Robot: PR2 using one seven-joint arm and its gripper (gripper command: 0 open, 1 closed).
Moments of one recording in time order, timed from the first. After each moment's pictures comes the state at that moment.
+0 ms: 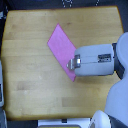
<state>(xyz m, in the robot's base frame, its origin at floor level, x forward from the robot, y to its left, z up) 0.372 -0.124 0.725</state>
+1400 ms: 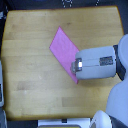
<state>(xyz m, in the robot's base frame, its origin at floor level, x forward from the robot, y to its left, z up) 0.360 -0.131 0.726</state>
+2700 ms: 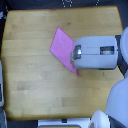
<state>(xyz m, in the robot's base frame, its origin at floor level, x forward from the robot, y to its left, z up) 0.396 -0.119 0.781</state>
